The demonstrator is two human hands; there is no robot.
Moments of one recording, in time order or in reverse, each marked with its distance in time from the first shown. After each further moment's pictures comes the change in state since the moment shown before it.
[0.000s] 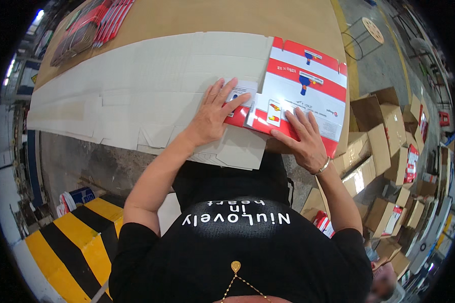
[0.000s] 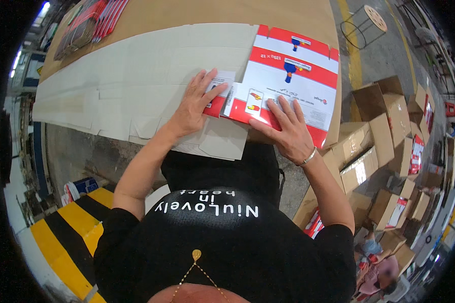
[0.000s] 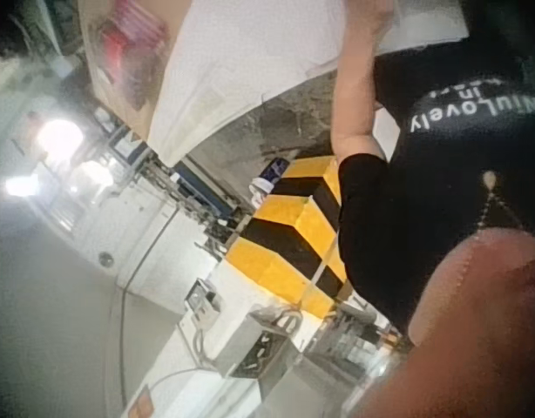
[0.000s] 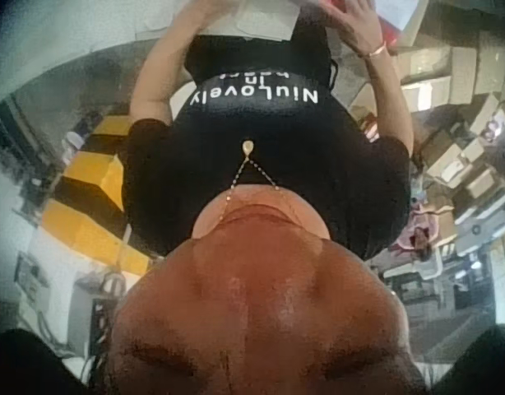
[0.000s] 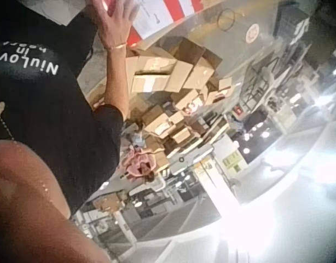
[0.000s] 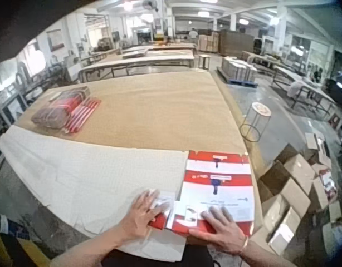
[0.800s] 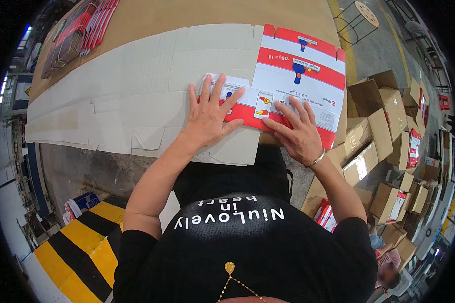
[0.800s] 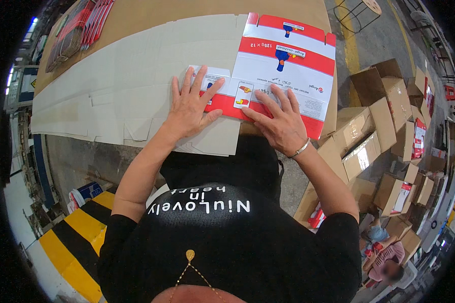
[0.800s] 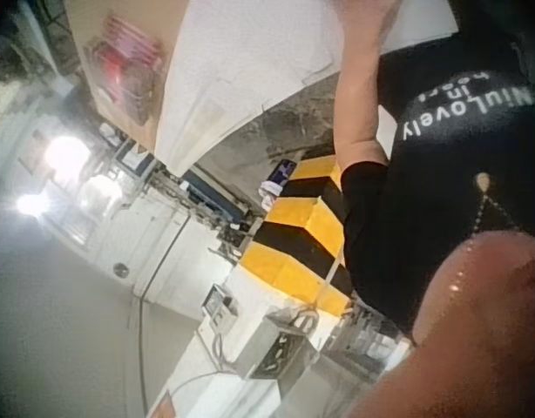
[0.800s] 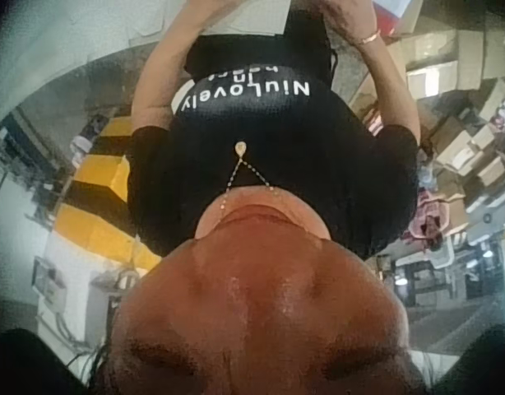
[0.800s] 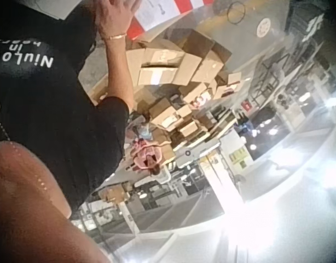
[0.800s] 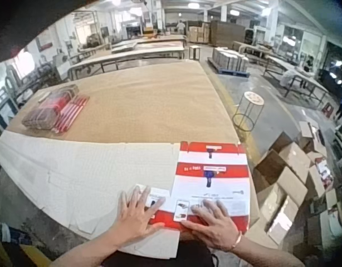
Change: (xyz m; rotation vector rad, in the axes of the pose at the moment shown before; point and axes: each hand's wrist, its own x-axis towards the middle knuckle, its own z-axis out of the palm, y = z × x) left_hand 0.000 0.019 0.016 0.352 -0.247 -0.112; right_hand 0.009 -0.015 -0.001 0.052 -0.033 0.145
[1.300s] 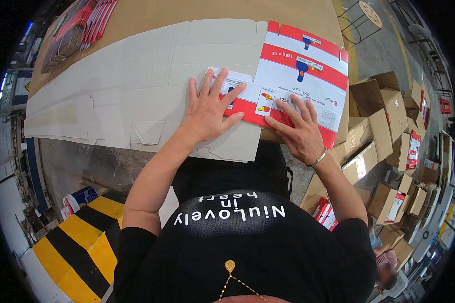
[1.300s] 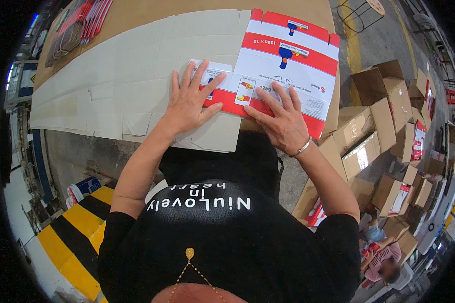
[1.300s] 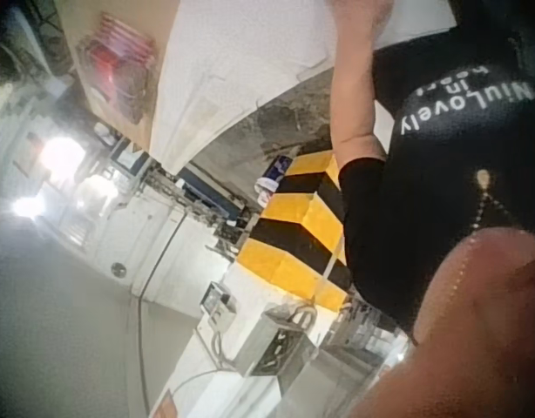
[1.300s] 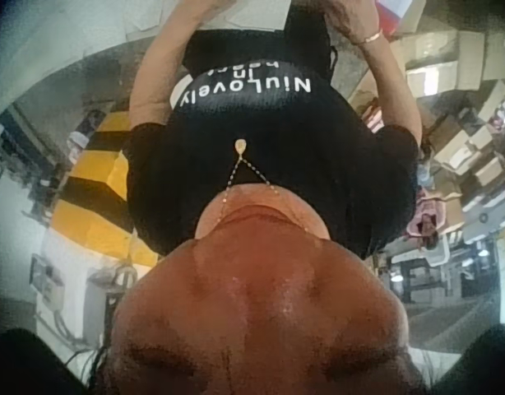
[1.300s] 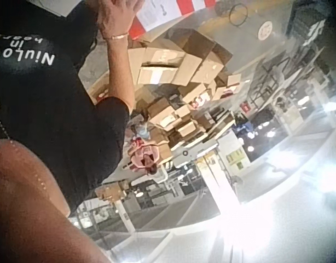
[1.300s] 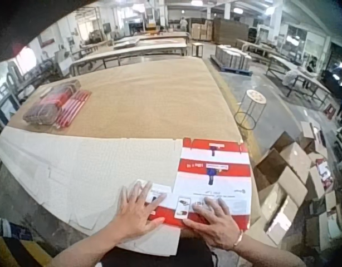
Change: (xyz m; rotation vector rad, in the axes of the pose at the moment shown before) left_hand 0.002 -0.002 -0.005 -0.038 0.012 -0.001; right_hand -0.003 0.003 0.001 -0.009 -0.014 -0.034
